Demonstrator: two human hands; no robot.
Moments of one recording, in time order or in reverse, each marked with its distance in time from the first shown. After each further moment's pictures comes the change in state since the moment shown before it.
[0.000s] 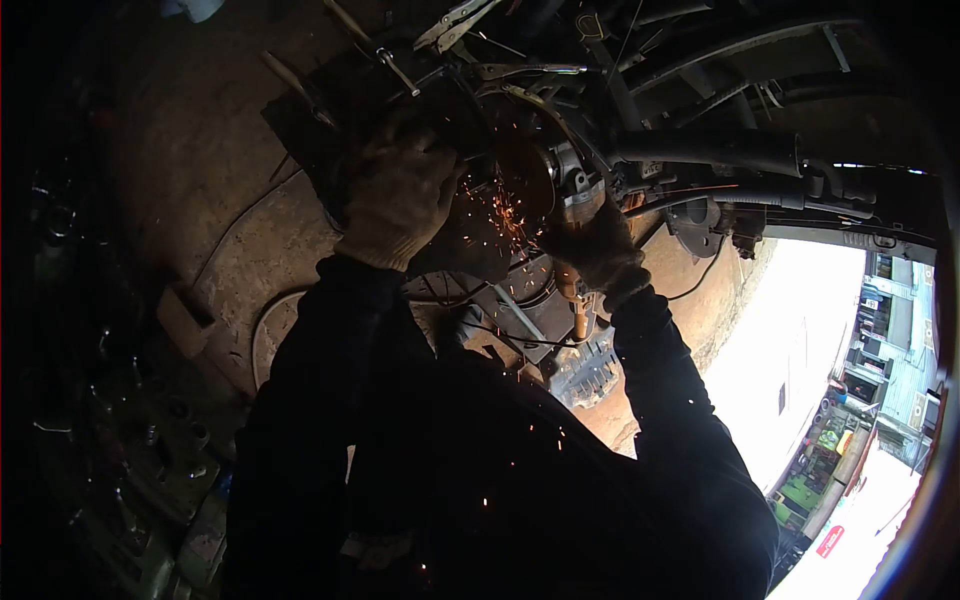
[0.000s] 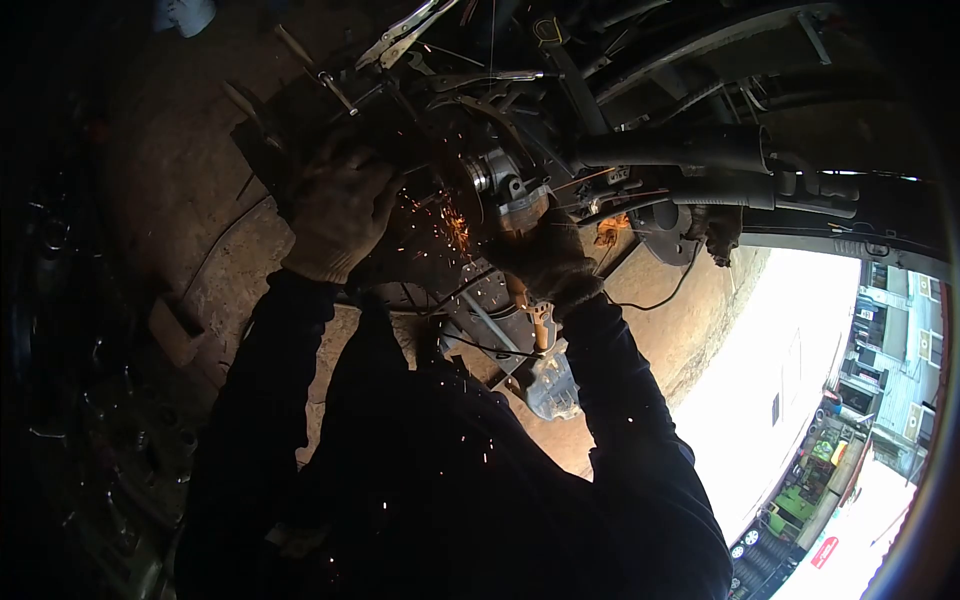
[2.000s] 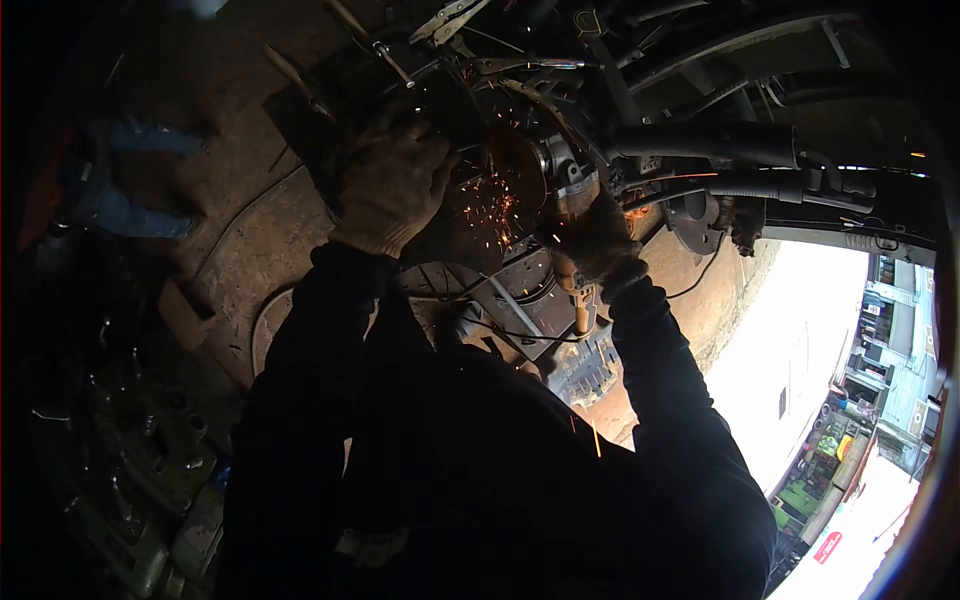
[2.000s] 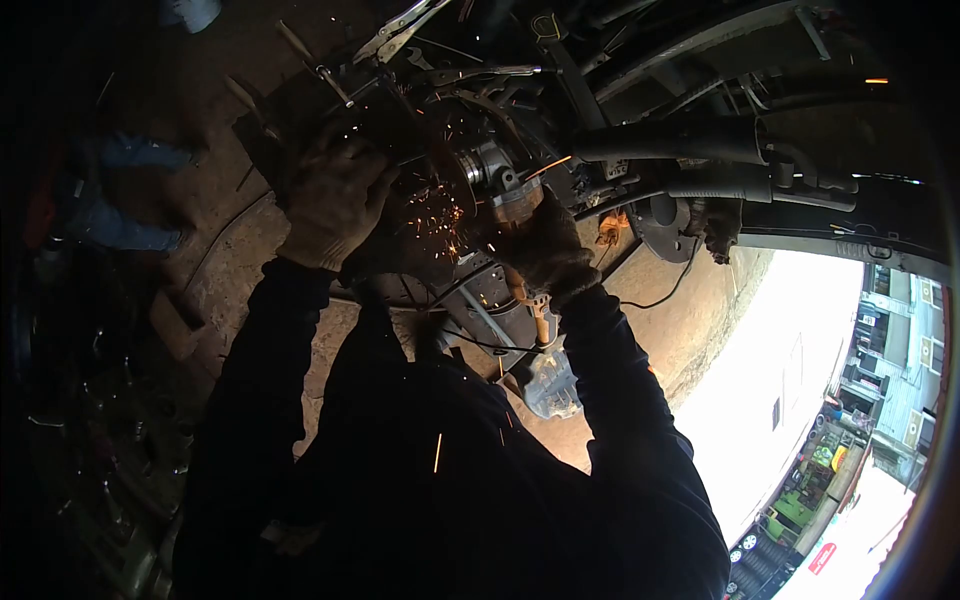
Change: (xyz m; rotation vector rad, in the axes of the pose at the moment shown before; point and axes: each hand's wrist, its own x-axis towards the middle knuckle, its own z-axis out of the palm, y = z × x) left_hand -0.003 -0.003 0.011 -0.017 0.069 0.002; right_hand -0.001 -0.010 -0.003 0.043 -0.013 0.053
